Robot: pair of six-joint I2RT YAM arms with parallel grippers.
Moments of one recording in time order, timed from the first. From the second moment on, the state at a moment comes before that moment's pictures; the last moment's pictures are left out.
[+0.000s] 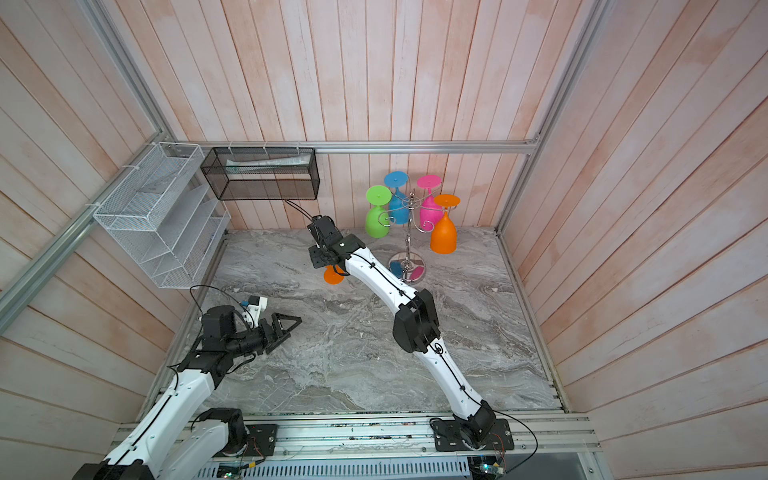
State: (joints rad) left arm -0.03 0.88 0.44 -0.21 0.81 -0.70; right arm 0.80 2.49 2.56 -0.83 0.12 0.28
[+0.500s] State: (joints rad) left arm -0.03 0.86 0.44 -0.22 0.80 -0.70; right arm 0.86 2.33 2.57 -0.77 0.18 0.23
